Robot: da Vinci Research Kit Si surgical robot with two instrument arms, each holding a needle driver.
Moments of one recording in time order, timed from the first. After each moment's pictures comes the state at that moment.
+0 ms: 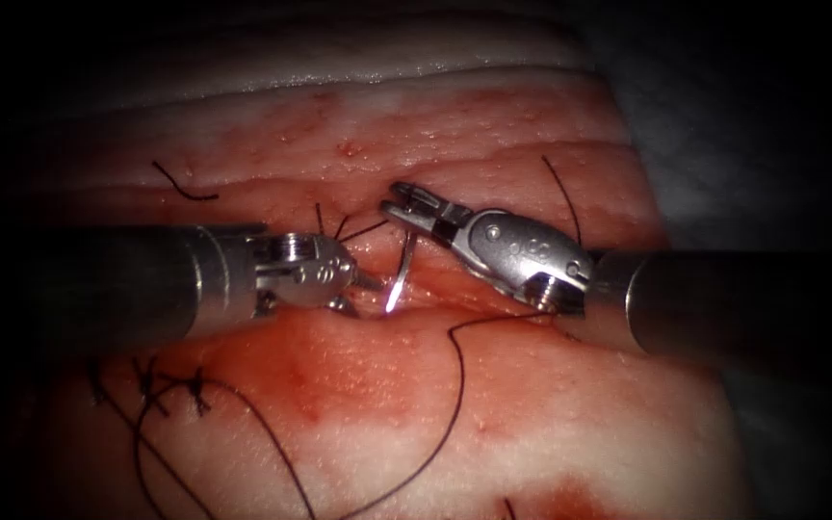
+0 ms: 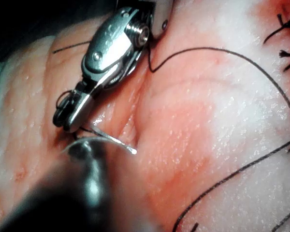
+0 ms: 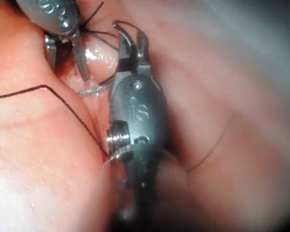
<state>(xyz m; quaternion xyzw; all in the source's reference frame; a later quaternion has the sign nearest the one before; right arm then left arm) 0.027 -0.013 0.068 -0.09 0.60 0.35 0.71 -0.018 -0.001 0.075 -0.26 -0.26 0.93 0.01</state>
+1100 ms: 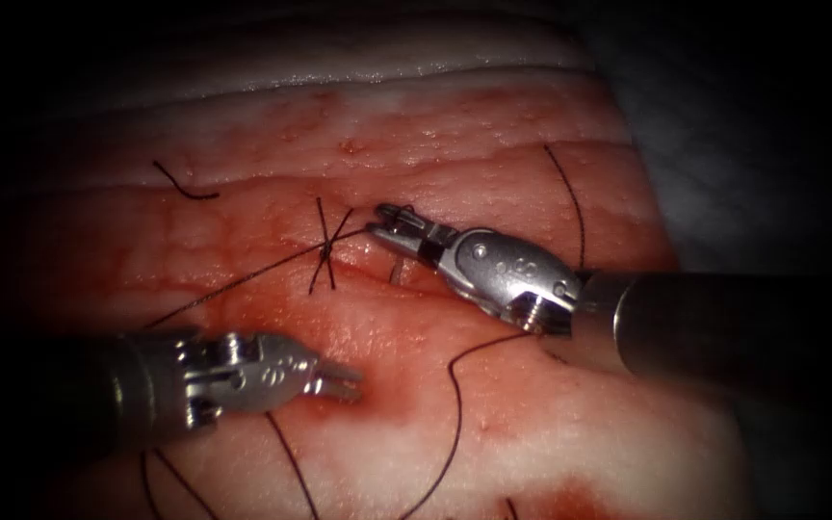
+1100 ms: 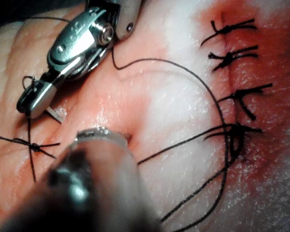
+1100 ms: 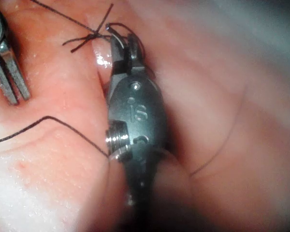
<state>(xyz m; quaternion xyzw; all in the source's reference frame) 0.027 -0.015 0.069 0.04 0.56 0.40 0.73 -0.016 -0.008 0.069 -0.34 -0.18 0.92 0.06</state>
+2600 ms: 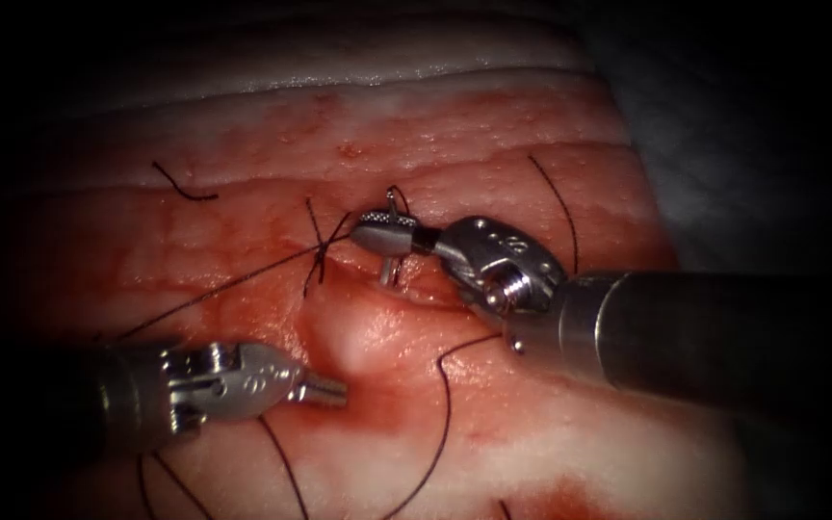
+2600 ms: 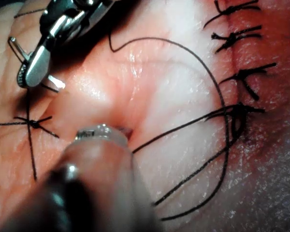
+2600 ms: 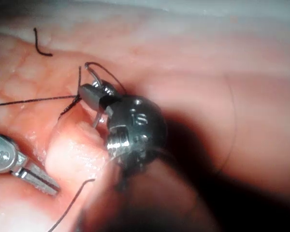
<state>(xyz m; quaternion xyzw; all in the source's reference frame) 0.028 -0.016 0.064 0.28 0.54 0.54 0.58 -0.014 -0.009 0.071 -0.35 -0.19 0.92 0.06</state>
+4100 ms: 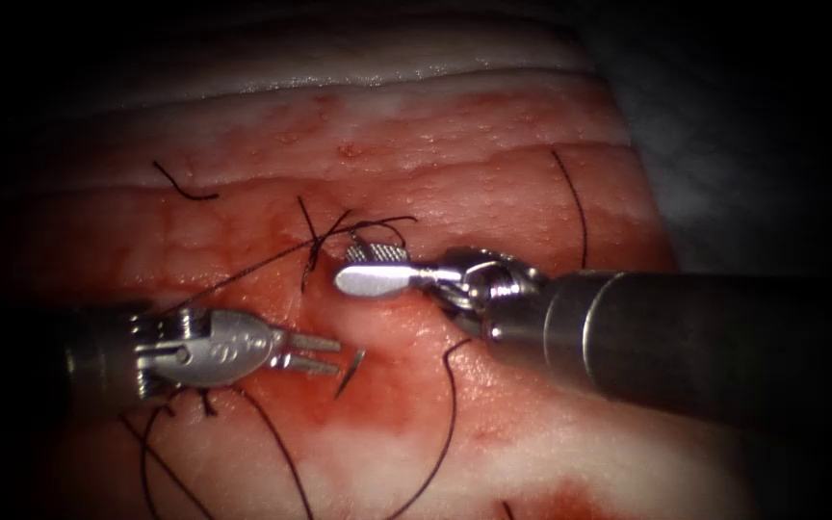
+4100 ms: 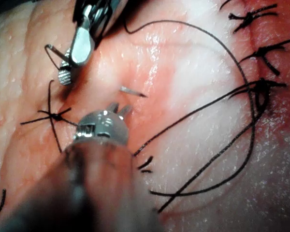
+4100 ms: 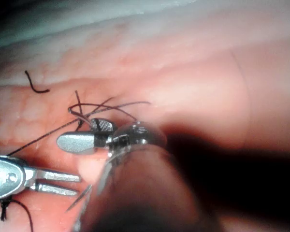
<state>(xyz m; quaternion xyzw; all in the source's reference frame) 0.028 -0.017 0.064 0.37 0.52 0.63 0.45 -0.013 -0.005 0.069 -0.46 -0.11 0.88 0.03</state>
